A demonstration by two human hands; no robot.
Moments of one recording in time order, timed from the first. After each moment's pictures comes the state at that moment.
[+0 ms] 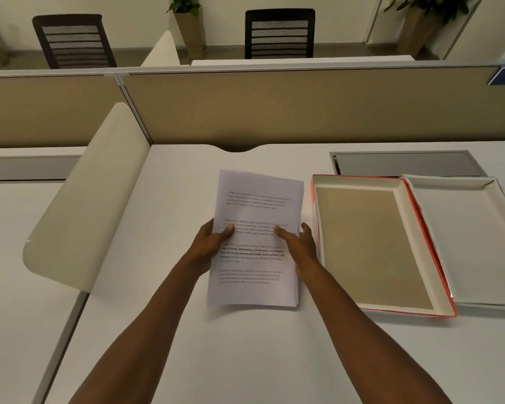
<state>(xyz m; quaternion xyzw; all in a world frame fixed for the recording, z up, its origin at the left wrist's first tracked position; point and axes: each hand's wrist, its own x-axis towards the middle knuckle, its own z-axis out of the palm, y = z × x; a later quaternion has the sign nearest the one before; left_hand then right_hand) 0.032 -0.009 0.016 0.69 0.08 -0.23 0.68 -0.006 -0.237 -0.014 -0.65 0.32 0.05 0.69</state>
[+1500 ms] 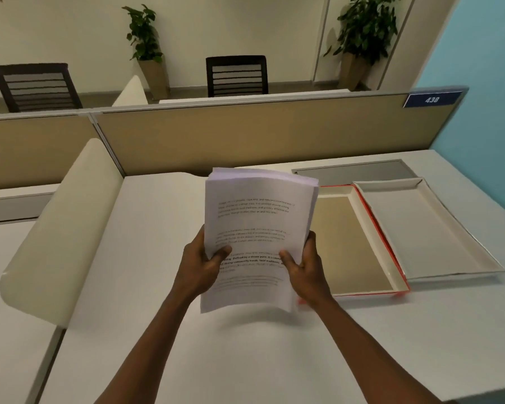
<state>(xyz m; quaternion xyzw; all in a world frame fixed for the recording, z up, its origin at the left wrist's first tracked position) -0.042 -0.026 0.076 0.80 -0.12 -0.07 0.58 -0.117 -0.251 0.050 -0.76 0.14 -0.14 0.62</state>
